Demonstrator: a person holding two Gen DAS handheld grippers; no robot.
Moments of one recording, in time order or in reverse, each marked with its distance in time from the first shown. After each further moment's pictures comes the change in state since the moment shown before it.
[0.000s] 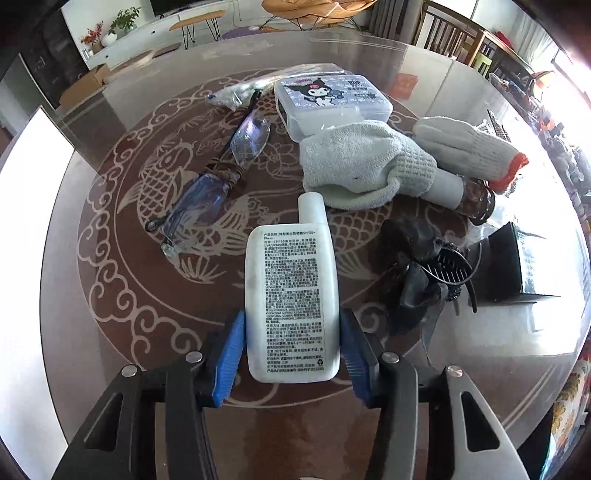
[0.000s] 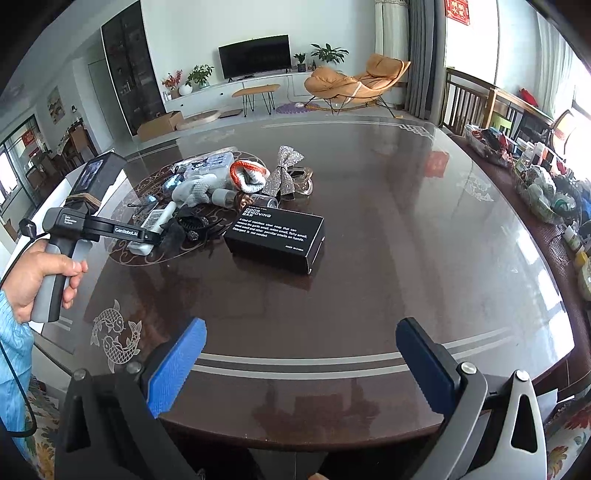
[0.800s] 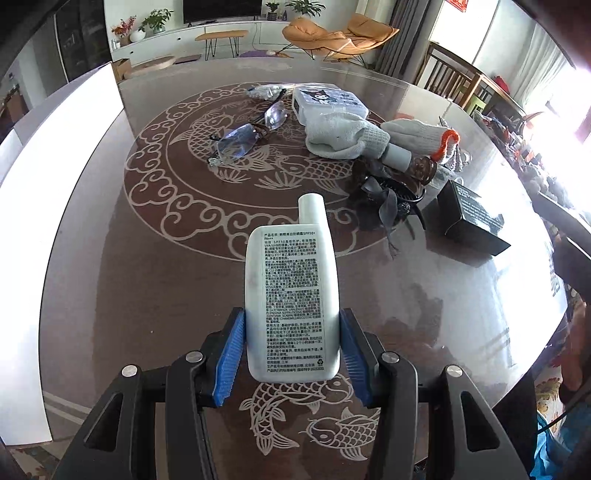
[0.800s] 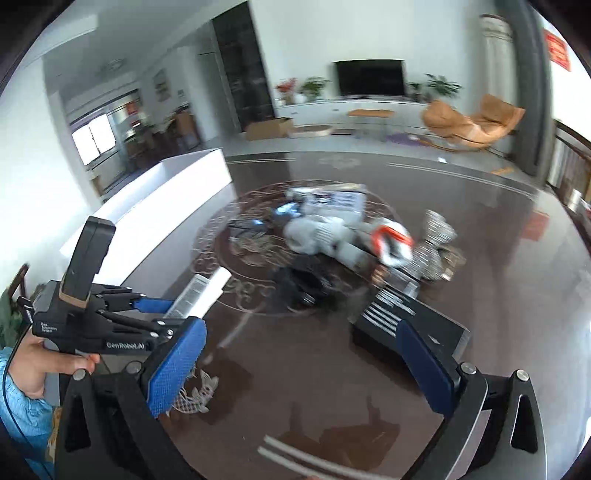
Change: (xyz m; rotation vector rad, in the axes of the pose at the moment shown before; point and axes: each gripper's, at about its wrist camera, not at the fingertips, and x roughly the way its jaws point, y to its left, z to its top) left arm -0.045 0.015 -0.107 -0.128 -0.150 -0.056; right arm 0.057 0.083 0.072 -0.310 -0.086 0.408
